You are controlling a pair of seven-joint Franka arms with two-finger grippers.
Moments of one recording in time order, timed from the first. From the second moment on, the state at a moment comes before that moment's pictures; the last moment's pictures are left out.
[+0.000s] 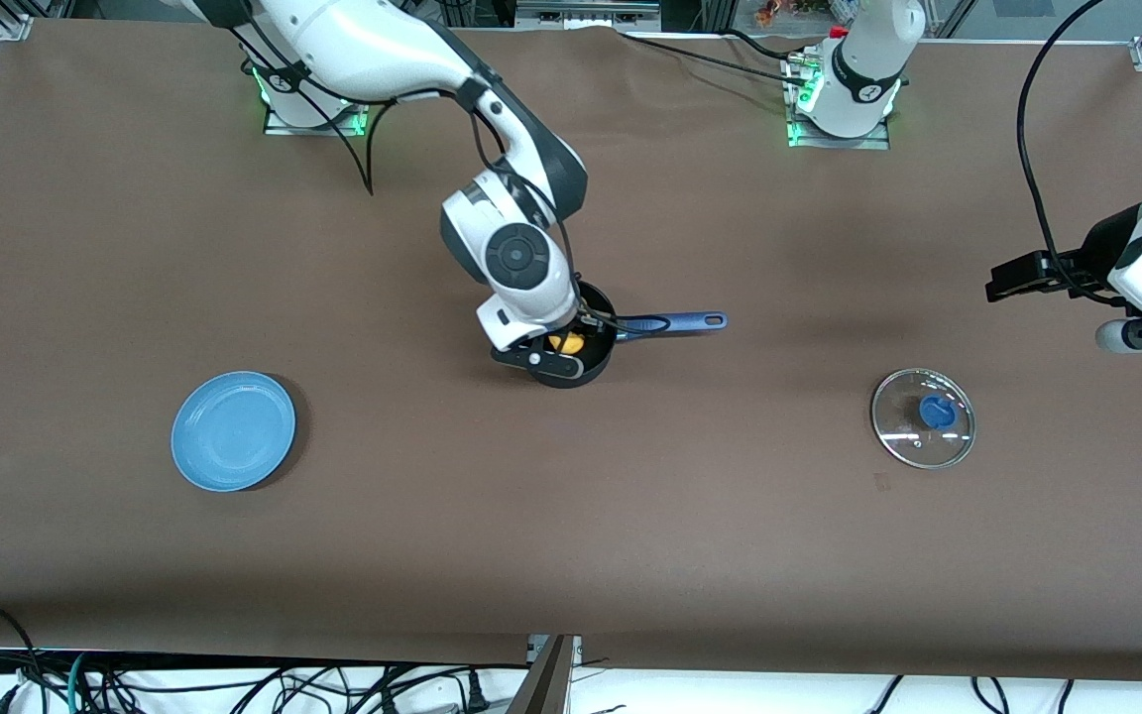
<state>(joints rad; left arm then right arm) 0.07 0.20 -0.08 -1.42 -0.03 1.47 -0.11 0.70 0.79 0.05 -1.35 0.14 2.12 0.88</state>
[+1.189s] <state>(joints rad) 0.07 0.20 -0.09 -1.42 0.01 1.47 -0.11 0.71 0.55 -0.12 -1.29 0.10 1.72 0.75</state>
